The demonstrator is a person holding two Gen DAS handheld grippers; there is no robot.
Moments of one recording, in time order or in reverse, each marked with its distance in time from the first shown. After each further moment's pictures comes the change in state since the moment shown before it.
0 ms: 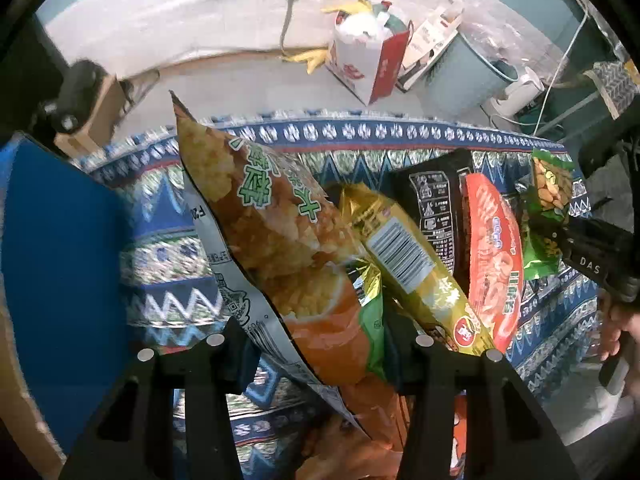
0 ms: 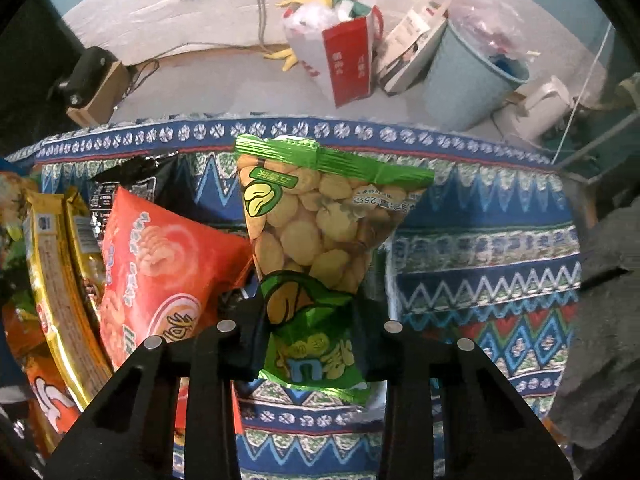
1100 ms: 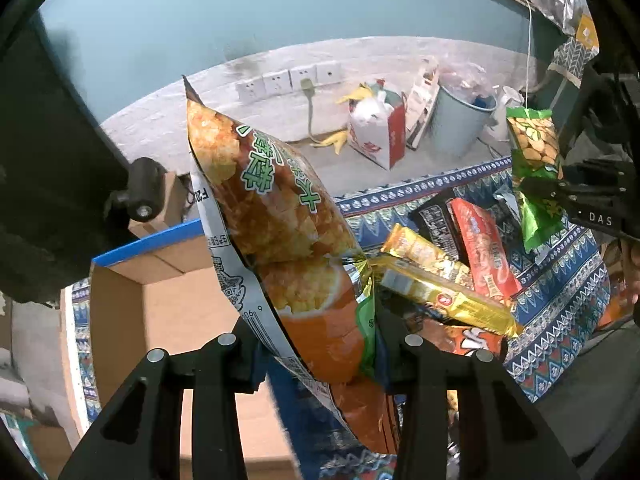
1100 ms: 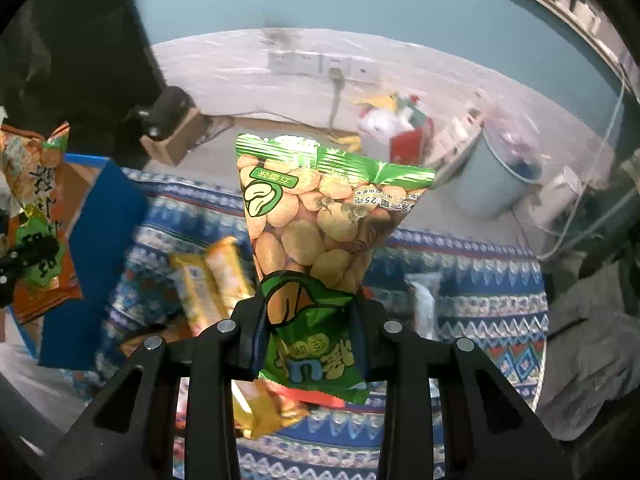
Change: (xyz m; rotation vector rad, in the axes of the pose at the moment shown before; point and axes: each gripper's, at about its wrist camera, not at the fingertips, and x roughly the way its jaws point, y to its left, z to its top) left arm -0.151 0.037 -0.059 0.171 -0.290 0.155; right arm -0.131 0.090 -0.010 -0.154 -0.268 0.106
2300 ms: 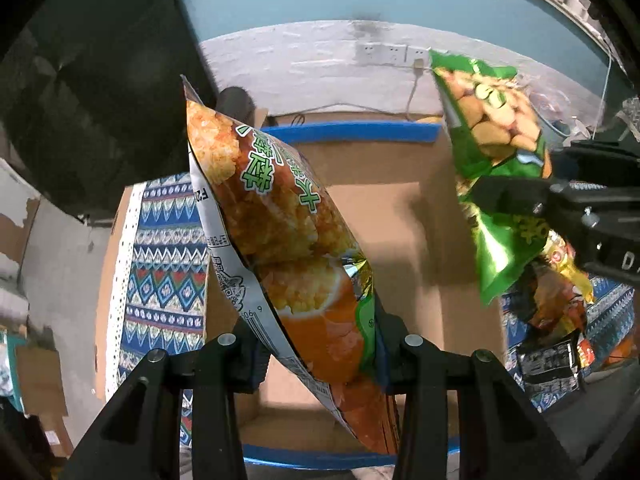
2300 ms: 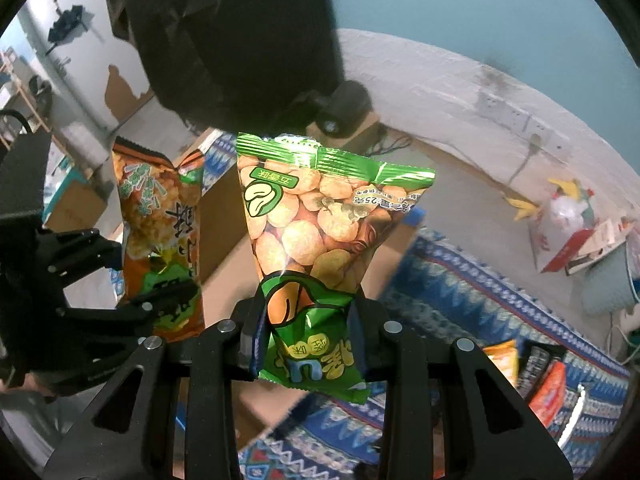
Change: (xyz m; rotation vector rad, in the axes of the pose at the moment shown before) left arm -0.004 0.157 -0.099 -0.238 0.081 0.119; right arm 0.023 0.283 0.050 -0.298 0.024 0.349
